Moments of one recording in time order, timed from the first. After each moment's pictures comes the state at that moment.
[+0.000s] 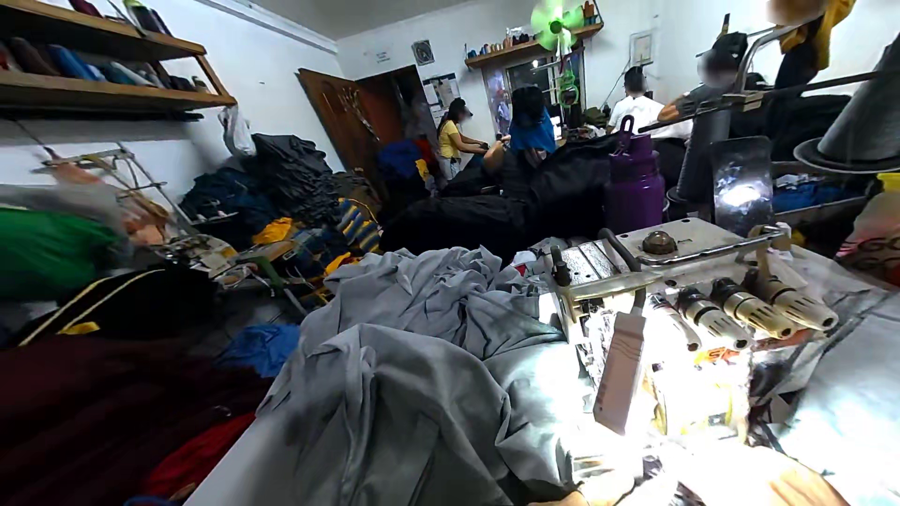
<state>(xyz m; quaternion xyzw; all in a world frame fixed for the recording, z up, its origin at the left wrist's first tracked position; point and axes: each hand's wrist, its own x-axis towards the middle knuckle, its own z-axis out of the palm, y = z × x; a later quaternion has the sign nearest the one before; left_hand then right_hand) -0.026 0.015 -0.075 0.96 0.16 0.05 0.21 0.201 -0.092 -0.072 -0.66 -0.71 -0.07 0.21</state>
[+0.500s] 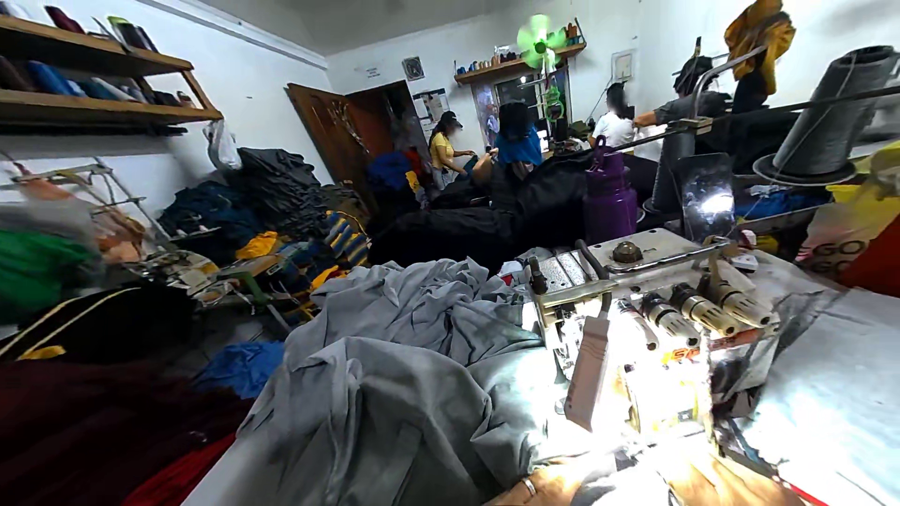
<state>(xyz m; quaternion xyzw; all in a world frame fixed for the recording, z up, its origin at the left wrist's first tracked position) -0.026 -0.003 -0.046 0.93 0.24 0.15 0.26 0.190 -0.108 -0.056 -0.66 -0.72 -0.04 0.20</state>
